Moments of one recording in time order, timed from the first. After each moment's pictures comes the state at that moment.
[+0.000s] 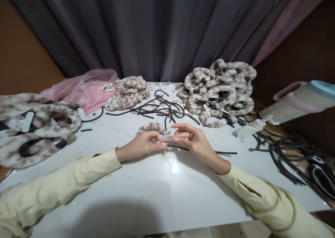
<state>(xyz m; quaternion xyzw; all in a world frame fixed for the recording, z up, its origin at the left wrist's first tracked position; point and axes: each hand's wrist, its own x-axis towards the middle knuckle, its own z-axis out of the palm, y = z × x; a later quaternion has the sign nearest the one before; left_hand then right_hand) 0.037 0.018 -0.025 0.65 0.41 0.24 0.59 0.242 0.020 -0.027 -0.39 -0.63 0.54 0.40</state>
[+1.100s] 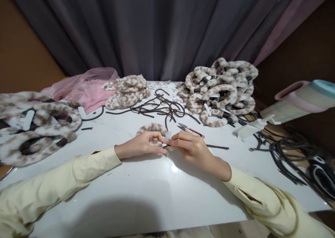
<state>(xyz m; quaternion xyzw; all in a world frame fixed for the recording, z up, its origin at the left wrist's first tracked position) 0.033 0.020 -0.015 0.66 0.40 0.19 0.61 0.243 0.013 -0.032 -0.23 -0.89 0.12 0.38</state>
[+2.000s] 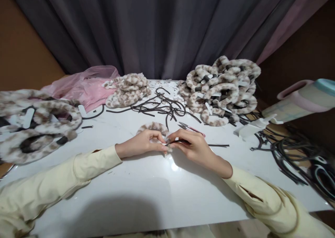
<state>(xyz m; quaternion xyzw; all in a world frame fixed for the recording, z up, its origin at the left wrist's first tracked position) 0.035 0.021 -0.023 0.65 0.38 0.22 0.62 0.241 0.014 -0.028 -0.30 -0.85 0.24 0.36</state>
